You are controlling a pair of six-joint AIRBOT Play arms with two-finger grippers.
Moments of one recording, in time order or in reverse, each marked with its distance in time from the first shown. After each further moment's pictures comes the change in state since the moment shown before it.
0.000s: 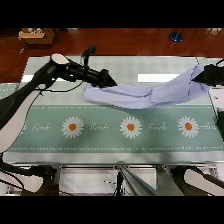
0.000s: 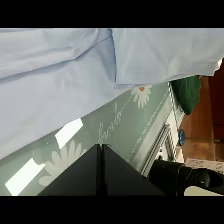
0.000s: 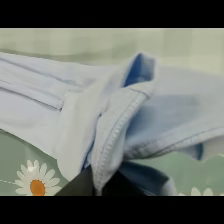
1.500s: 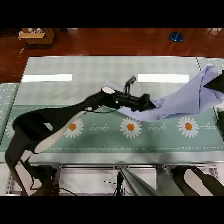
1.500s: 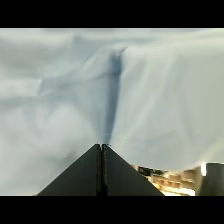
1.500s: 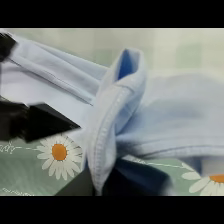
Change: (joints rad) left arm -0.351 -0.231 0.000 -0.489 0.224 0.093; right arm 0.003 0.236 0.000 -0.035 0.190 0.118
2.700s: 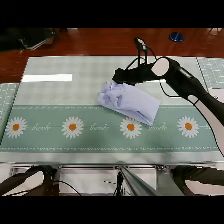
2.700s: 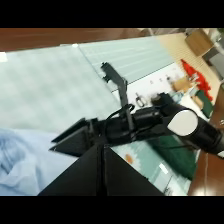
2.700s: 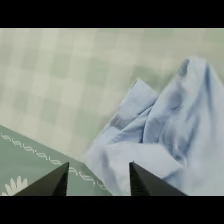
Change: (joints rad) left arm 0.865 0.737 -0.001 0.377 -0.430 0.016; right arm 0.822 -0.512 0.000 0.044 -0.872 0.244
